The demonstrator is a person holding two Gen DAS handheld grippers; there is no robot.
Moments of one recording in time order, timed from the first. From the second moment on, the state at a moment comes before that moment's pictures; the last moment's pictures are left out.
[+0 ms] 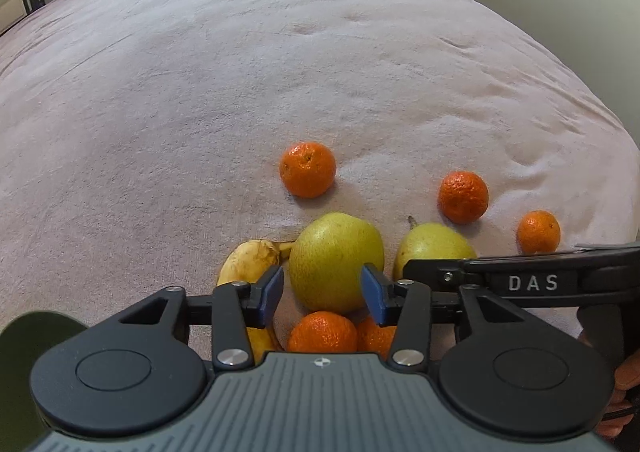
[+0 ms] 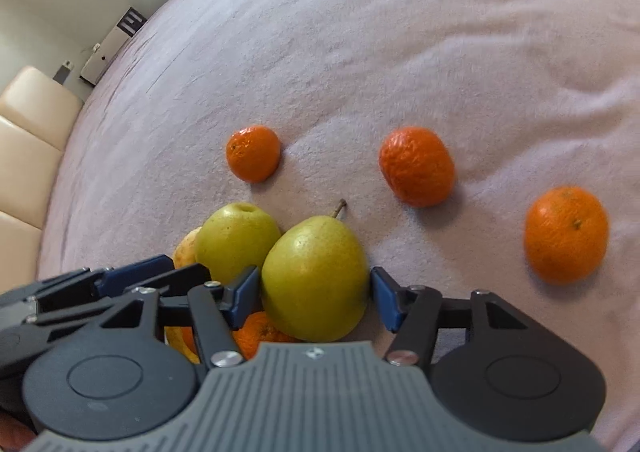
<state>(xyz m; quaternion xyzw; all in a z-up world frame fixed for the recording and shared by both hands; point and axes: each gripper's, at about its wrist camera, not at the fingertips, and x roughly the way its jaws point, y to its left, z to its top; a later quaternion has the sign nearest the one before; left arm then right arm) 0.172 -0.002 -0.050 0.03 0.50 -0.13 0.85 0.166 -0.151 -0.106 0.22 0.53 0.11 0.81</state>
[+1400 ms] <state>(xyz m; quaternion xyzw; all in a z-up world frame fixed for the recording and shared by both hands) 0.166 -0.048 -0.085 0.12 0.45 -0.11 0.88 0.159 -0.170 -0.097 0.17 0.53 0.10 0.82</state>
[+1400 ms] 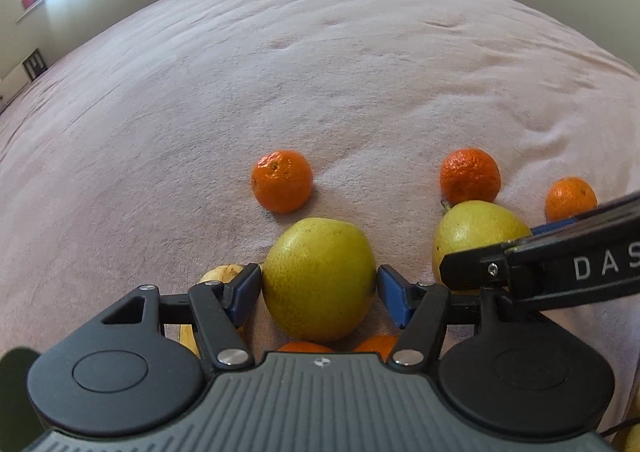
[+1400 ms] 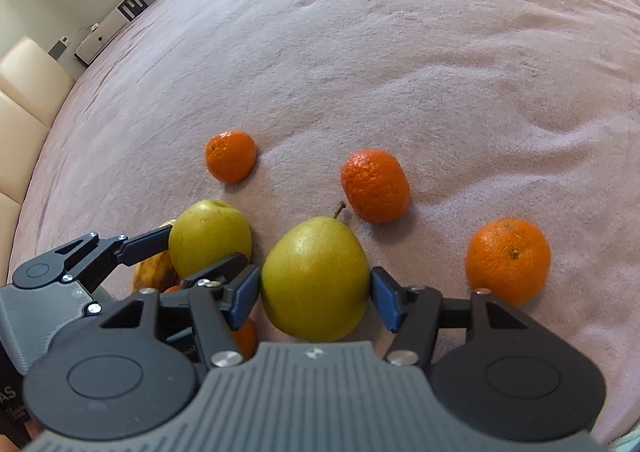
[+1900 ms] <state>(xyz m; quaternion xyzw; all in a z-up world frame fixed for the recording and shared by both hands) 0.140 -0.020 -0.040 0.02 0.41 -0.07 0.91 0.136 -0.172 -0.058 0.16 0.47 0.13 0.86</state>
